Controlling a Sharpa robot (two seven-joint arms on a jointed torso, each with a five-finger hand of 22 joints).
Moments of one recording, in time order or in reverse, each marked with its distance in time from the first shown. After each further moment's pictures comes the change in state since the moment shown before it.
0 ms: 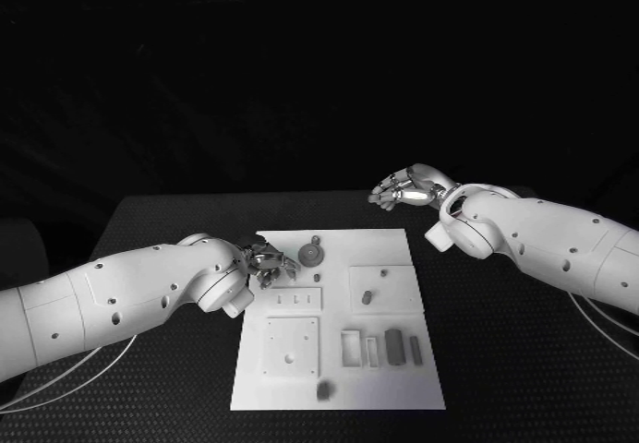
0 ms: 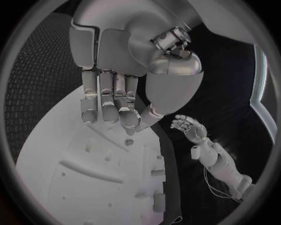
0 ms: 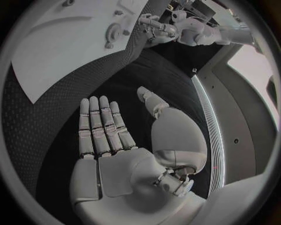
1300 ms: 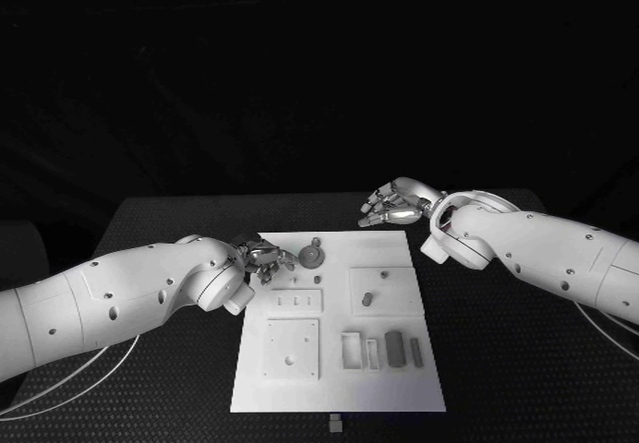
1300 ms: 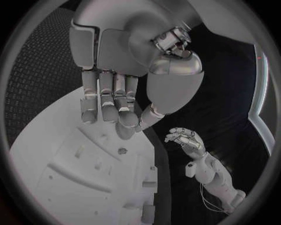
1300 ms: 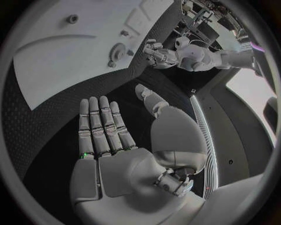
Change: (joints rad) left arm 0.000 -0.007 0.000 -0.020 0.100 -0.045 0.071; left_hand -0.035 -0.023 0.037 -0.046 -0.008 -0.024 0.002 -0.012 0.001 -0.005 0.005 0.000 -0.001 0.006 0.008 0.000 -0.003 0.000 0.007 0.000 -0.004 0.000; right arm -0.009 -0.020 -0.001 0.103 -0.205 0.002 -0.059; right_hand 0.029 -0.013 0.023 -0.034 0.000 0.000 0.000 0.004 -0.003 0.000 0.000 -0.002 0.002 -0.006 0.006 -0.006 0.010 -0.007 -0.007 0.000 -0.006 0.020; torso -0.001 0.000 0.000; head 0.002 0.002
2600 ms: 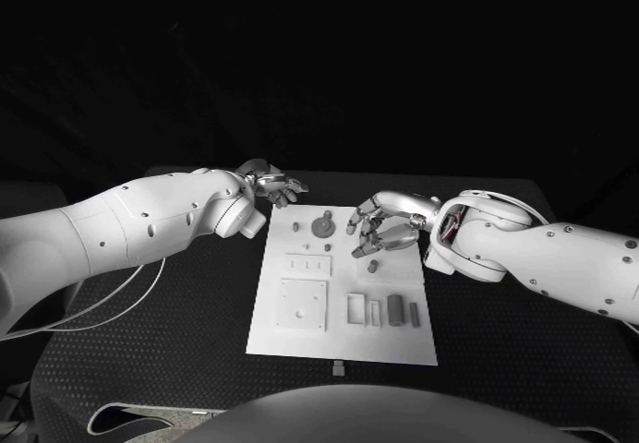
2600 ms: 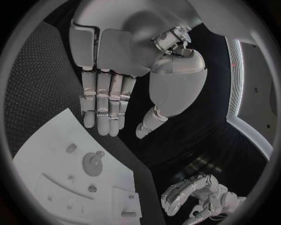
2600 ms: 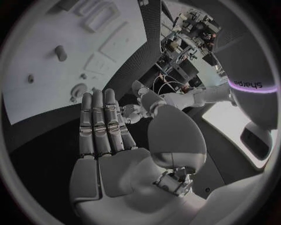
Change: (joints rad) left arm -0.002 0.079 -0.004 -0.228 0.045 -0.009 0.209; left_hand -0.033 -0.087 0.035 0.000 -0.196 -0.213 0.109 -0.032 -0.035 -0.252 0.137 -0.462 -0.290 -0.175 0.171 -0.318 -0.110 -0.015 -0.162 0.042 -0.225 -0.051; right arm -0.066 -0.061 -0.083 0.295 -0.259 0.069 0.042; right_hand 0.065 0.015 -0.028 -0.069 -0.071 0.043 -0.021 0.028 -0.009 0.179 -0.089 0.119 0.127 0.193 -0.106 0.115 0.189 0.041 0.215 -0.036 0.078 0.091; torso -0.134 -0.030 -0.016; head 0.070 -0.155
